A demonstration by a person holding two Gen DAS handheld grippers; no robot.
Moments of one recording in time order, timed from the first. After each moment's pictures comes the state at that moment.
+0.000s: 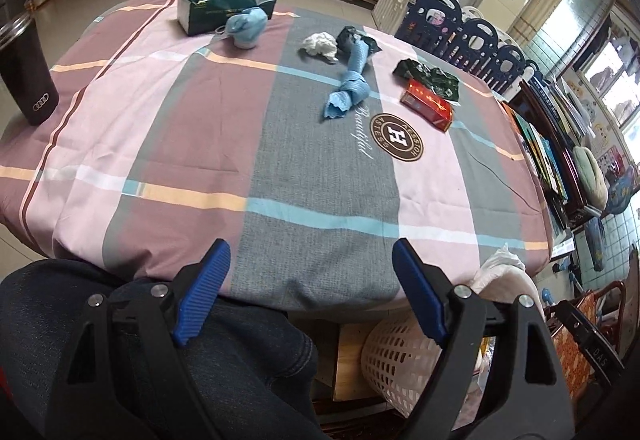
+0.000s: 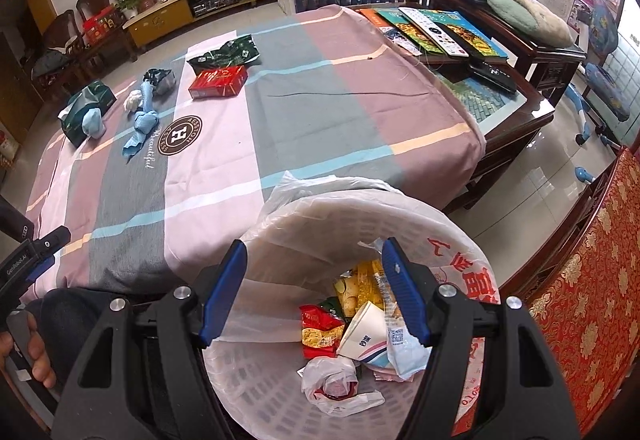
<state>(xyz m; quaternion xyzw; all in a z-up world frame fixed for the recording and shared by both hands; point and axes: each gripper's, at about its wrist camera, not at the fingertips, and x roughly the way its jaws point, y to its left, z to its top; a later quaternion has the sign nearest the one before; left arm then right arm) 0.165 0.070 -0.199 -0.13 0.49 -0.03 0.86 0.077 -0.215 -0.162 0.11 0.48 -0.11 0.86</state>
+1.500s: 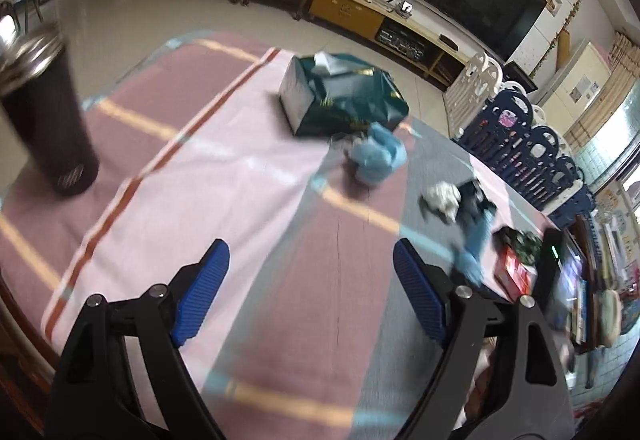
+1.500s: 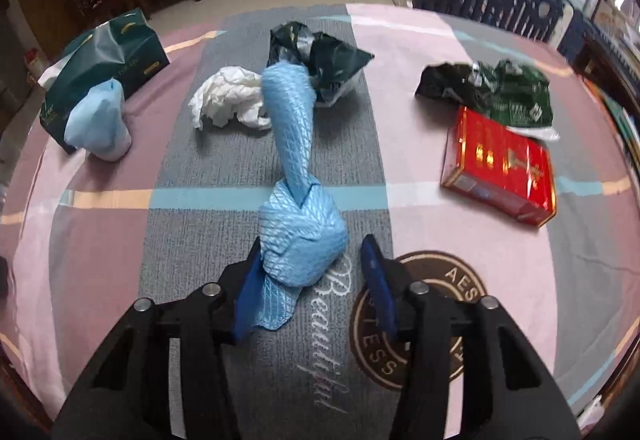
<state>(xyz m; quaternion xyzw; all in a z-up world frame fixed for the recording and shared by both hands) 0.301 0.202 -0.196 -0.21 0.41 0.11 0.88 0.385 -0.018 -0.262 0.01 0.52 0.01 0.85</state>
